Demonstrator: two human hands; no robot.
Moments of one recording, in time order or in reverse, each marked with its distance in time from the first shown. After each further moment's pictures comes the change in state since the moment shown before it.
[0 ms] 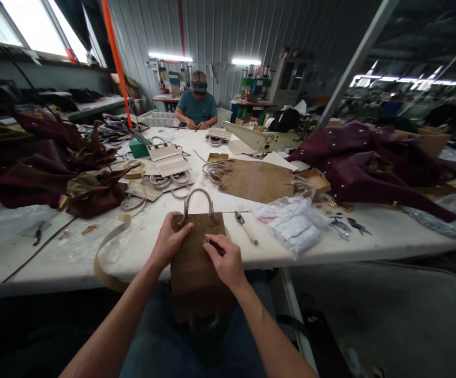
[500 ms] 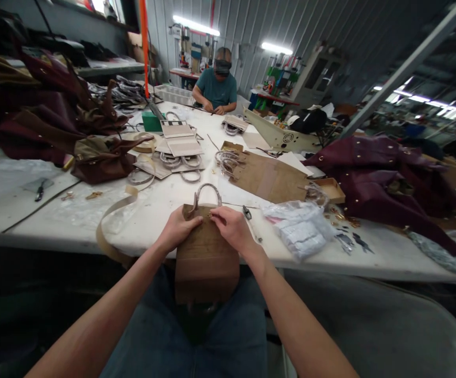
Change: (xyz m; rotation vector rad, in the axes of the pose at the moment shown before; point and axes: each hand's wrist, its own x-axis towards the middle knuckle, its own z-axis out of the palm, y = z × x) left_hand -0.010 -0.013 -0.001 0.003 -0.069 -0.058; right_hand 0.082 -0.006 -0.015 -0.431 -0.296 -0.396
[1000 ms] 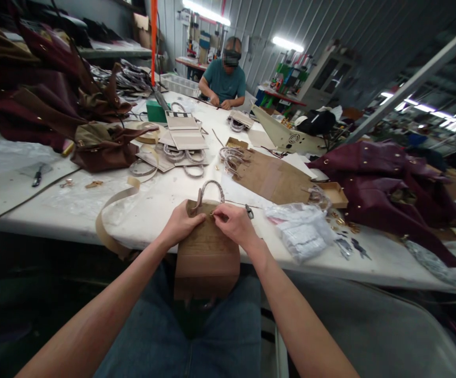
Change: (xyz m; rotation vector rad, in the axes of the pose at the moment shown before) left_hand -0.001 -0.004 0.000 0.017 0.024 -0.019; right_hand 0.010 0.001 -0.002 -0.041 -0.112 -0.043
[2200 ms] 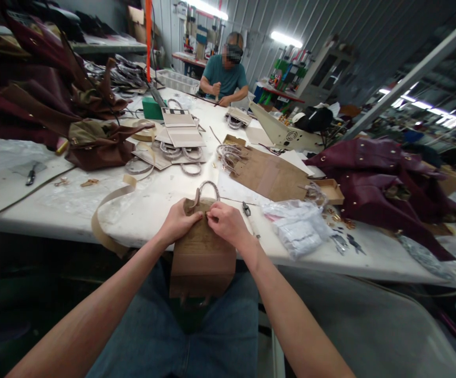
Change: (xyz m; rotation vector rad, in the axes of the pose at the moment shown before) left_hand -0.001 0.000 0.003 0.093 0.021 0.006; right_hand -0.001 -0.007 0.009 -0.193 -0.097 -0.050
